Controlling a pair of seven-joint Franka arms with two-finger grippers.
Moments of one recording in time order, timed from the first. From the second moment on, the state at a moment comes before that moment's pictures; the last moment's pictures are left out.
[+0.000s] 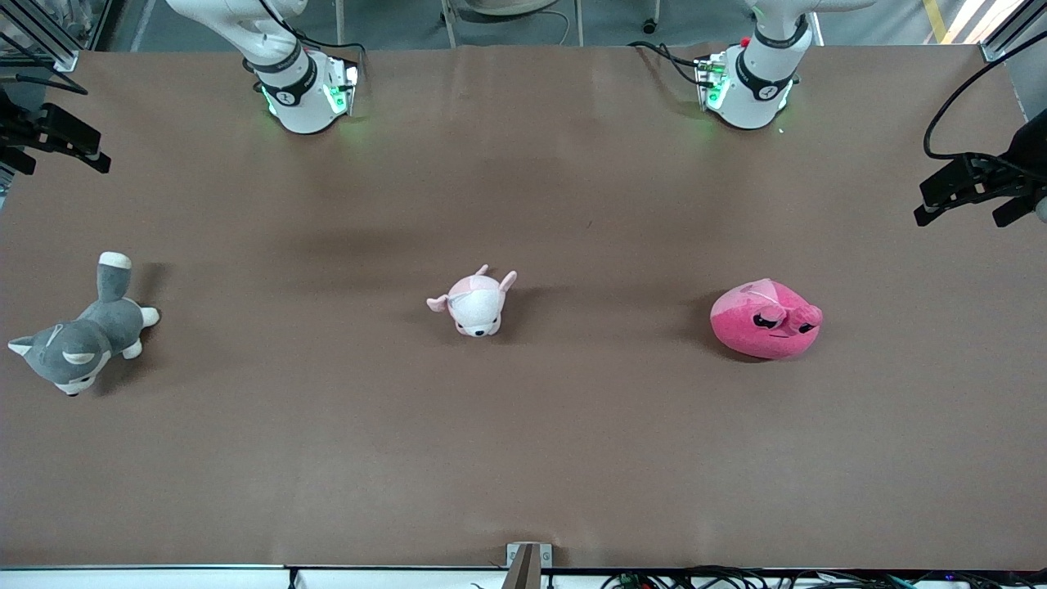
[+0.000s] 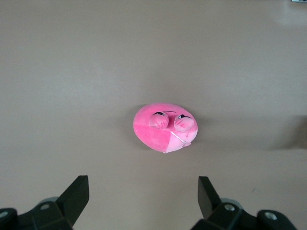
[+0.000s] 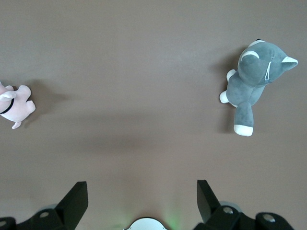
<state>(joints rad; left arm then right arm) -0.02 0.01 -0.02 -1.49 -0.03 1.58 -0.02 0.00 -0.12 -0.06 -1.60 0.00 1.43 -0.06</state>
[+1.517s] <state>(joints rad) -0.02 0.16 -0.02 -1.64 -0.03 1.70 -0.02 0.00 -0.13 -0.06 -1.59 0.00 1.42 -0.06</state>
